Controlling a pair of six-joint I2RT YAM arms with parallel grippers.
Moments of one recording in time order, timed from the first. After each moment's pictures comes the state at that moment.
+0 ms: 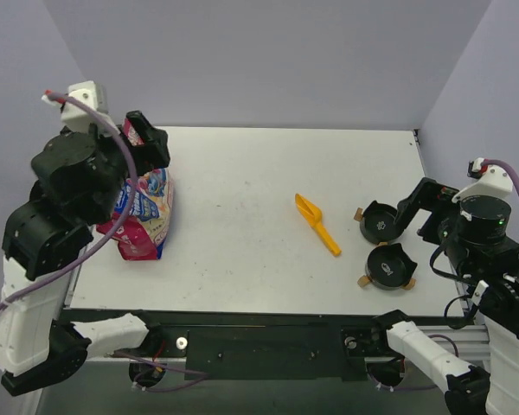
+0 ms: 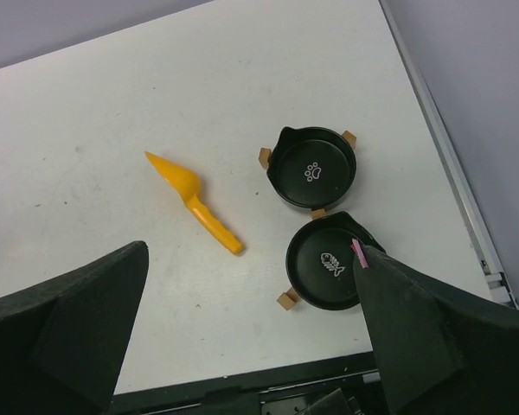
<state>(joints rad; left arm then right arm) -0.66 1.12 1.95 -0.89 -0.60 -0.35 0.33 0.85 1.63 -1.26 0.44 0.39</state>
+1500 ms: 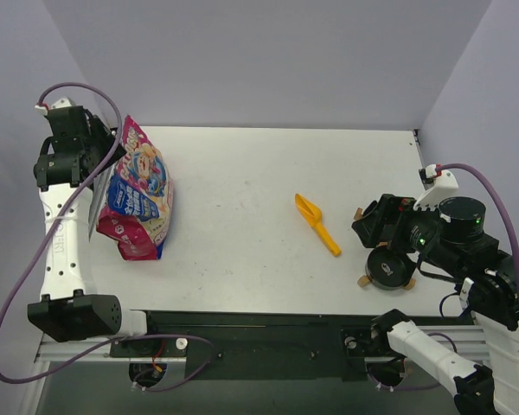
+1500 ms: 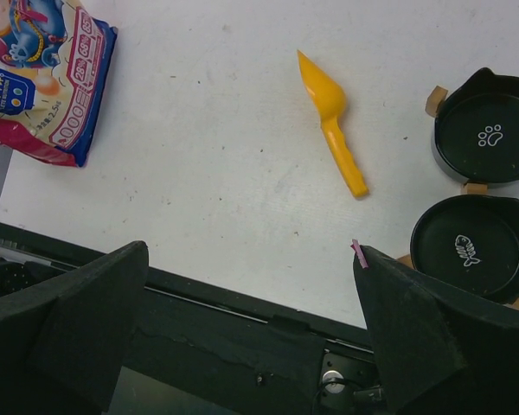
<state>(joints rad) 0.15 1.38 1.69 -0.93 -0.17 -0.49 0.44 0.81 1.50 -1.20 0.04 0.42</state>
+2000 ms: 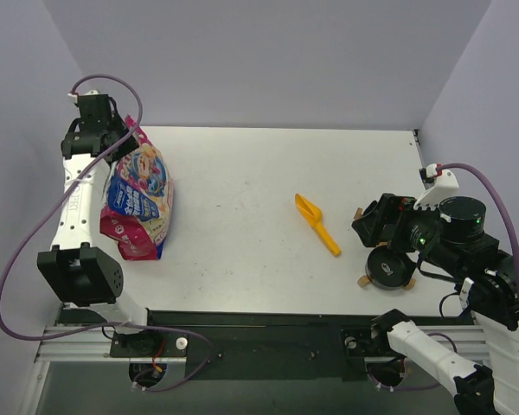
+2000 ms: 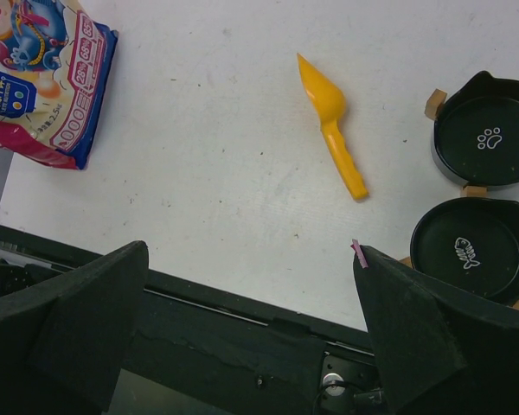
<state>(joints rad) 0.11 1.61 1.75 -0.82 -0.15 -0.46 0.44 0.81 1.50 -1.19 0.04 0.42</state>
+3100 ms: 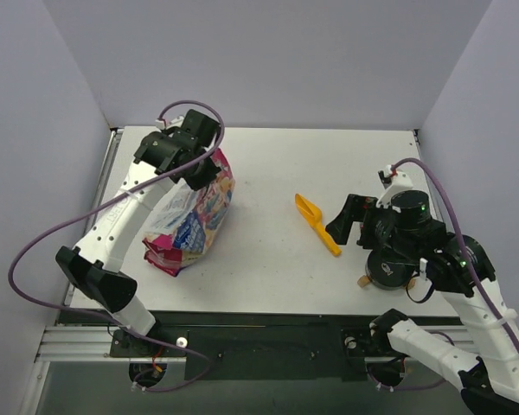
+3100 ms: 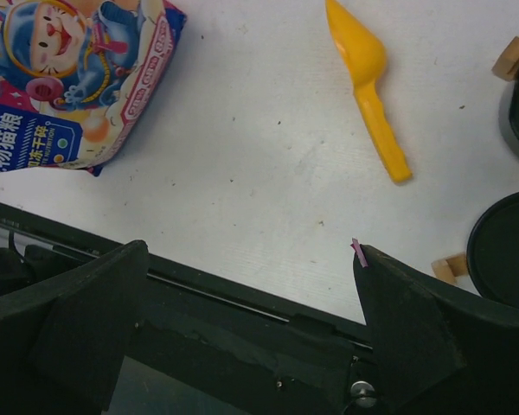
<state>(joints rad) -0.51 1.63 1.92 -1.27 -0.34 -1.01 0.52 0.84 1.25 -1.03 0.05 0.51</state>
